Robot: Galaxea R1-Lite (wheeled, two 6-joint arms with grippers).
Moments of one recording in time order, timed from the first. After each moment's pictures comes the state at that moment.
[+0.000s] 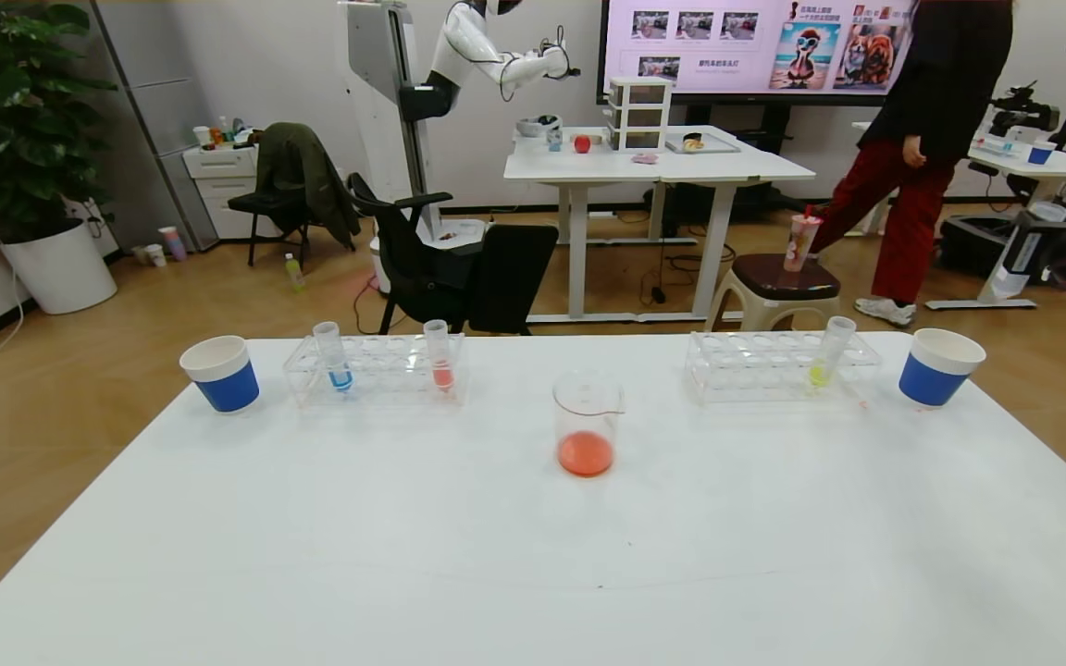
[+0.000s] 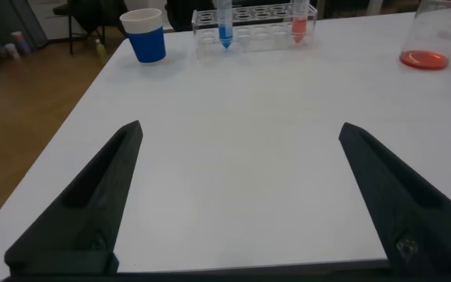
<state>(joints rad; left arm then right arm) 0.00 0.00 0.00 0.00 -0.02 0.07 -0.31 1.95 -1.12 -0.96 -0.08 -0.05</state>
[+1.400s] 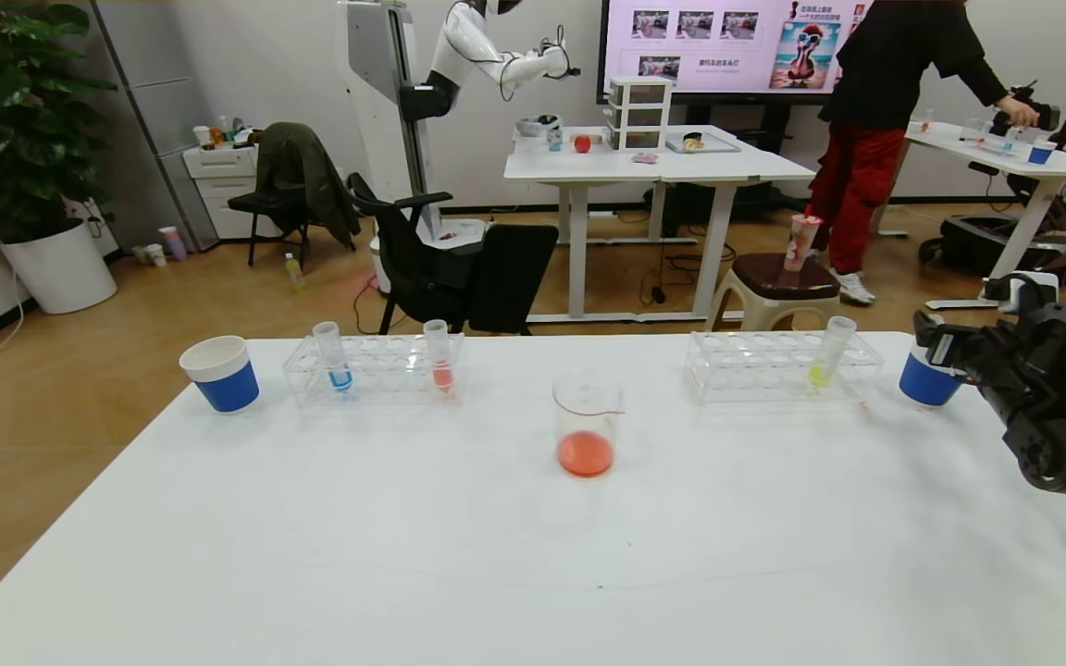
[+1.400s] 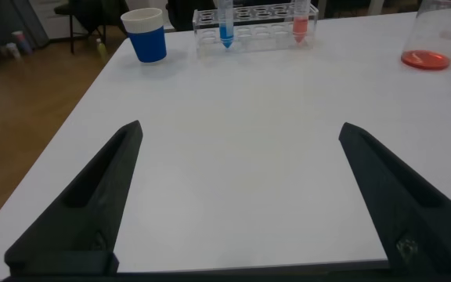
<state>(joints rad) 0.00 0.00 0.00 0.00 -0.02 0.07 -0.29 2.29 -1.04 -1.26 -0.09 -0.01</state>
